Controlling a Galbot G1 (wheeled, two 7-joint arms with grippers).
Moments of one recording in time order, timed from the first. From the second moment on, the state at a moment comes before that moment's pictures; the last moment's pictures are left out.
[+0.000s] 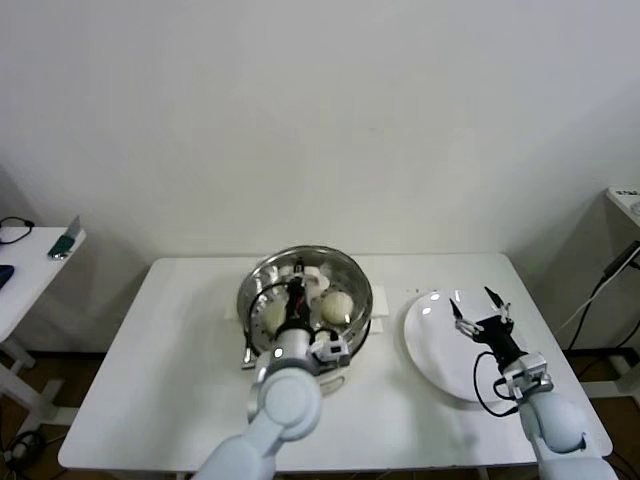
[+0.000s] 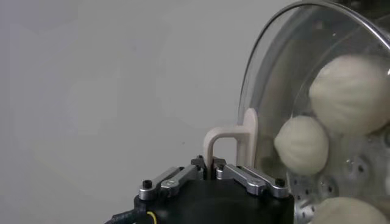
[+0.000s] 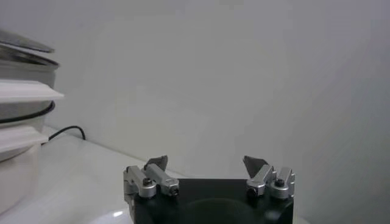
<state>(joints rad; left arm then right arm) 0.96 -1.37 0.12 -1.87 1.46 0.74 0.33 -1.20 1.16 0.62 1.53 0.15 0.12 -0.26</state>
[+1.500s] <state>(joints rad) 0.99 -1.43 0.12 -1.78 1.59 0.72 0.26 -1.20 1.18 0.66 1.52 0.15 0.14 -0.30</state>
